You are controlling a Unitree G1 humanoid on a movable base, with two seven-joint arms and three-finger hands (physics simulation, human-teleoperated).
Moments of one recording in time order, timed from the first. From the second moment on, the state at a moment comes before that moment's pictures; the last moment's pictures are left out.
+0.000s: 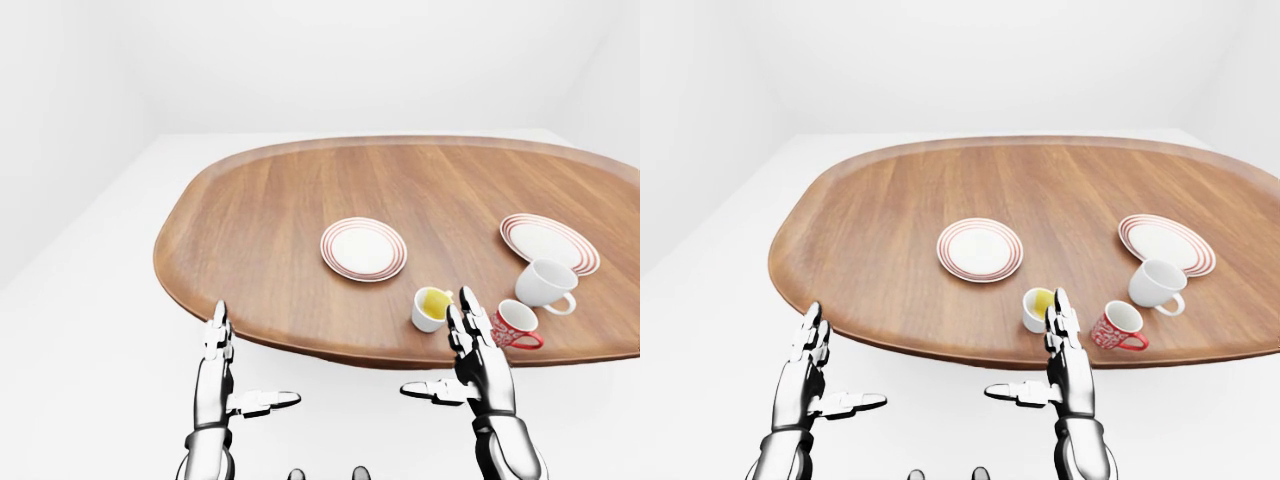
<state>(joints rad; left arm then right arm) 0.46 0.01 -0.06 -0.27 0.09 -0.09 0.07 0.43 0.06 -0.14 -0.31 0.05 -0.09 0.16</state>
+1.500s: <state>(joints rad) 0.45 0.01 -0.05 -0.27 0.08 -0.09 0.07 0.40 0.04 -0.13 -0.28 0.08 -0.09 0.25</state>
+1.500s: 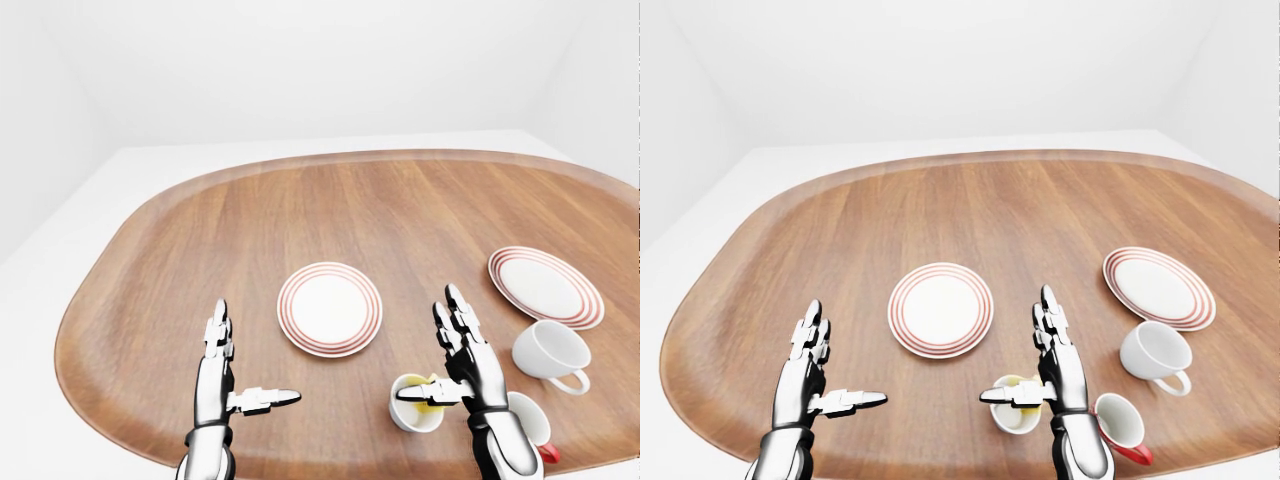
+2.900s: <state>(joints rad) 0.41 0.01 -0.06 -0.26 0.10 -0.09 0.07 0.07 -0.04 -0.07 -0.26 -0.66 0.09 -0.19</state>
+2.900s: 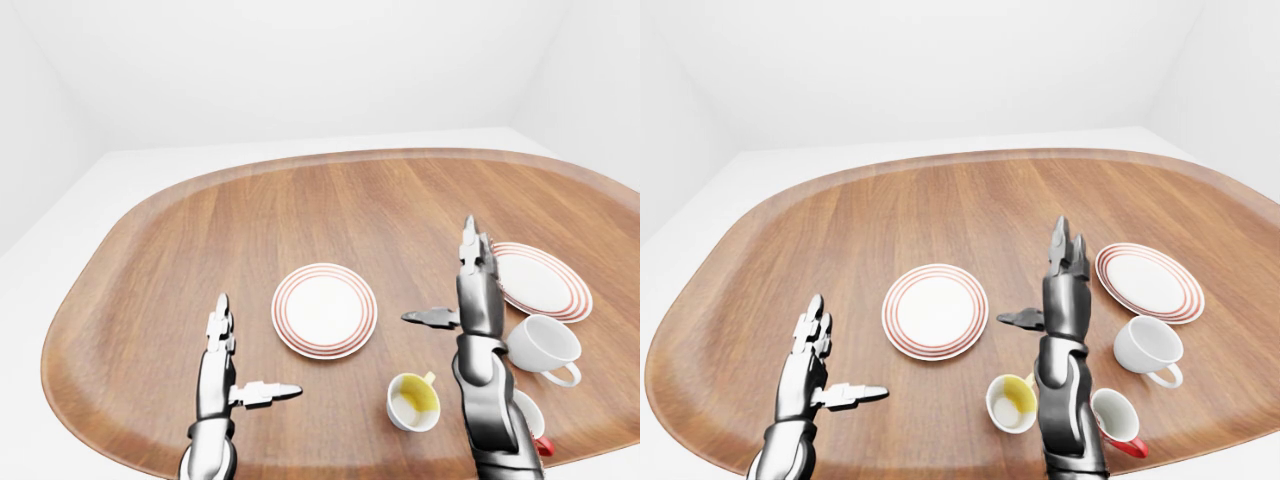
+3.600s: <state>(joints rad) 0.39 0.01 -0.07 -0.27 0.12 -0.09 0.09 -0.25 -0.38 -0.16 0.21 -1.59 0.09 0.46</state>
